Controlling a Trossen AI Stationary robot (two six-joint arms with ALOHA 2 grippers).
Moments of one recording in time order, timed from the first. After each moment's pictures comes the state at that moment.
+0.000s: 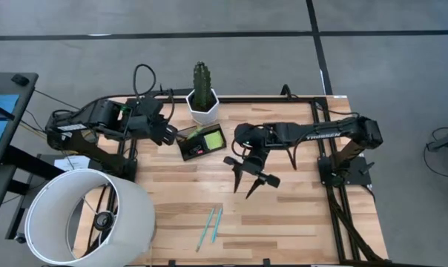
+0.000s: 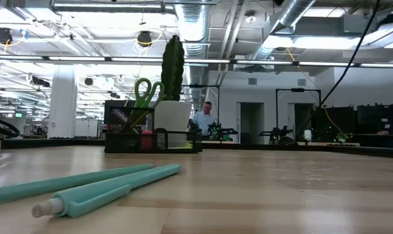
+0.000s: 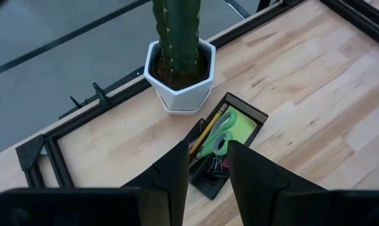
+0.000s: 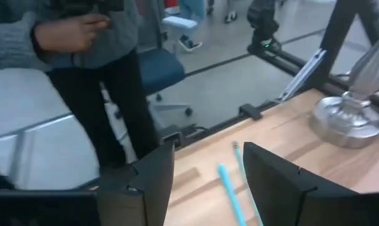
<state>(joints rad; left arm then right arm) -0.10 1.34 1.78 -1.57 -0.67 -0.95 0.02 1.64 1.39 -0.48 -1.01 -0.62</state>
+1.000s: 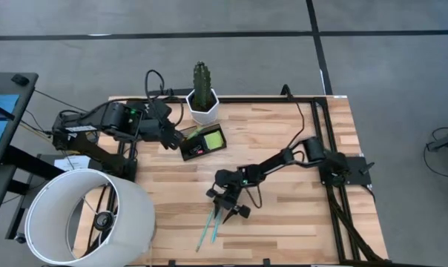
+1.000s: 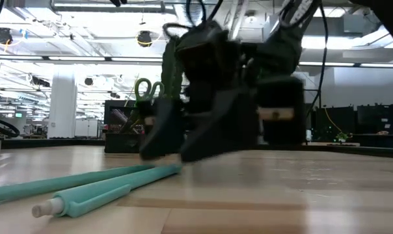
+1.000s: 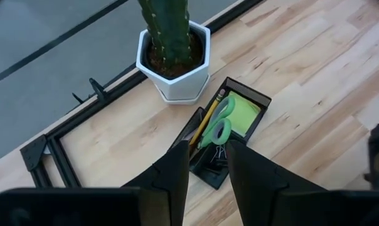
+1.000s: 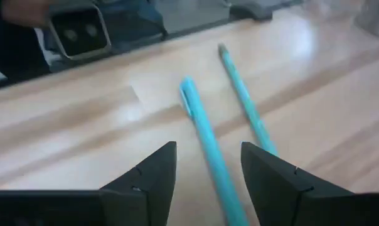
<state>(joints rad) -0.10 1.40 1.78 -1.57 -0.63 -0.90 0.17 2.25 1.24 0.36 -0.82 -0.55</state>
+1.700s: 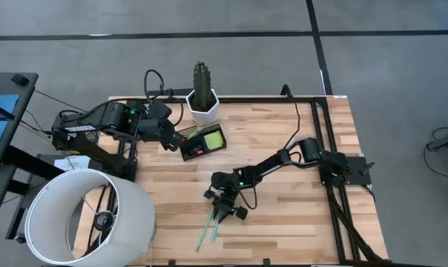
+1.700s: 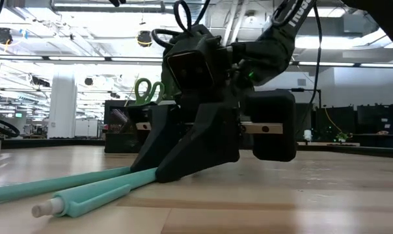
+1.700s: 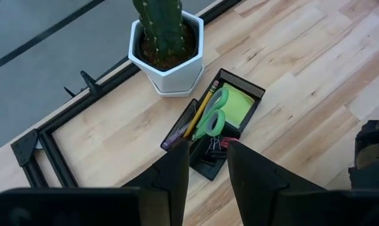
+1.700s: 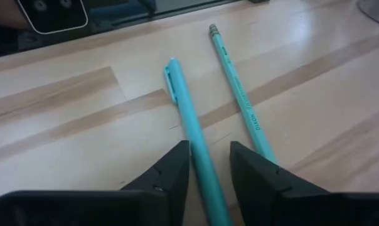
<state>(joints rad) -0.10 1.39 1.78 -1.57 -0.59 -0.89 0.16 2.33 1.30 0.21 -0.74 -0.67</state>
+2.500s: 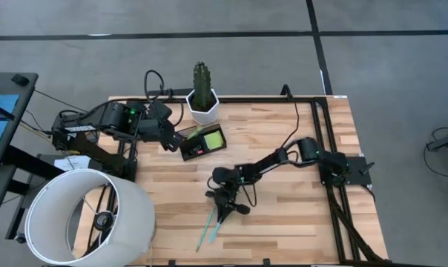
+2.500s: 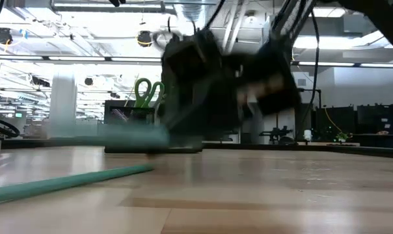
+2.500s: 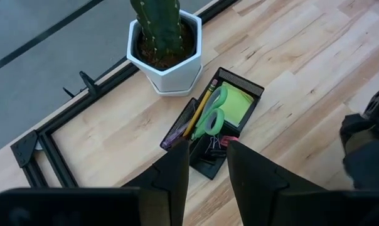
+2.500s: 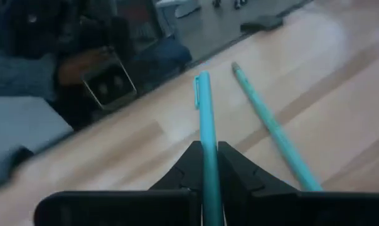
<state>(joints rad) -0.10 1.39 1.78 -1.57 -0.58 -0.88 0.13 2.33 1.28 0.45 -1.02 -0.25</state>
